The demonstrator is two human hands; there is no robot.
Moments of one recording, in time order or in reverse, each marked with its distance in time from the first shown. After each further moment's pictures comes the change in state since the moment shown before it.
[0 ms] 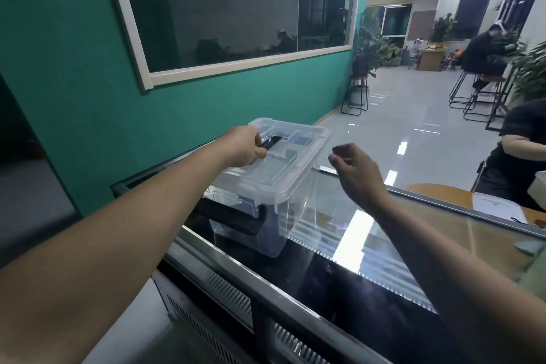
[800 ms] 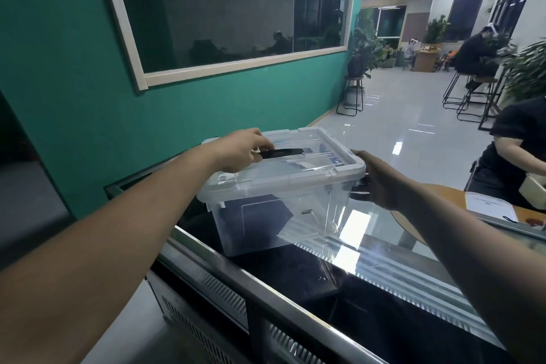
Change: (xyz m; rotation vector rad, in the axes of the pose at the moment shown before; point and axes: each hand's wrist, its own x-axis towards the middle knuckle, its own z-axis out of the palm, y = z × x) left_hand -0.006 -0.002 -0.003 0.080 -0.124 0.257; right_hand 0.026 0.036 -0.043 0.509 -0.338 0.665
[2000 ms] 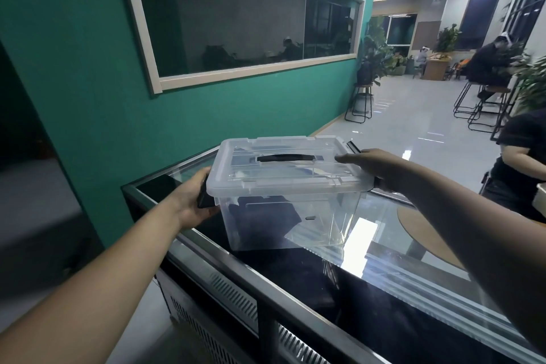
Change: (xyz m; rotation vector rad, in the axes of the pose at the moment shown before) left_hand -0.092 -0.070 0.054 -1.552 0.253 -0.668; right_hand -0.004 -0.043 0.028 -0.358 0.063 -0.106
